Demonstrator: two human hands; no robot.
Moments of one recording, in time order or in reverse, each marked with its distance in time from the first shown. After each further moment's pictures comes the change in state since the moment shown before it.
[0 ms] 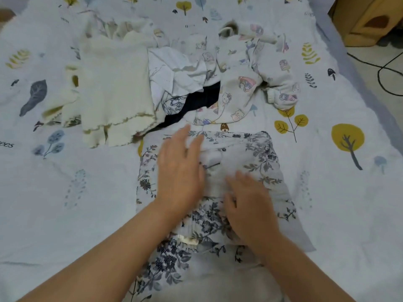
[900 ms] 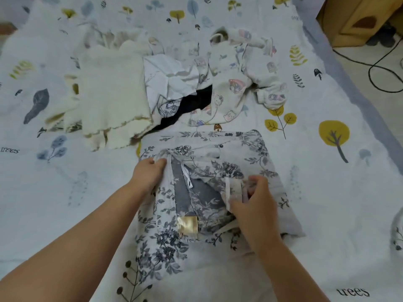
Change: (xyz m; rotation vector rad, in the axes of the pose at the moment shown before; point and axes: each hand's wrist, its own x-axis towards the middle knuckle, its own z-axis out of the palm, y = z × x) left_hand 0.009 -0.060 0.003 -0.481 -0.397 -0.954; right_hand -0.028 0.003 -0.021 0.646 0.161 0.401
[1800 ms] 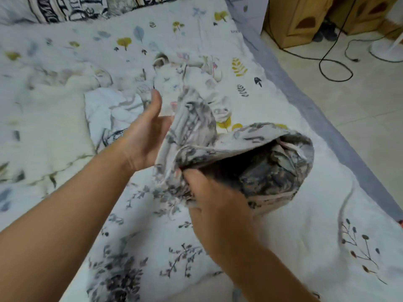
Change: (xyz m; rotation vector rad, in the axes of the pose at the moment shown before) left_hand -0.081 0.199 0.063 -0.499 -0.821 0.180; right_hand 0.014 -0.032 -0.090 -0.267 0.270 -0.758
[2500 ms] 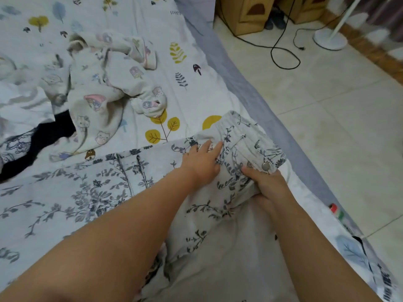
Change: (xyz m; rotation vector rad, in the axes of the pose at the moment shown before) left_hand 0.171 -0.161 0.132 1.667 -0.145 0.098; right_hand -0.033 0.244 -0.035 1.115 0.379 1.343
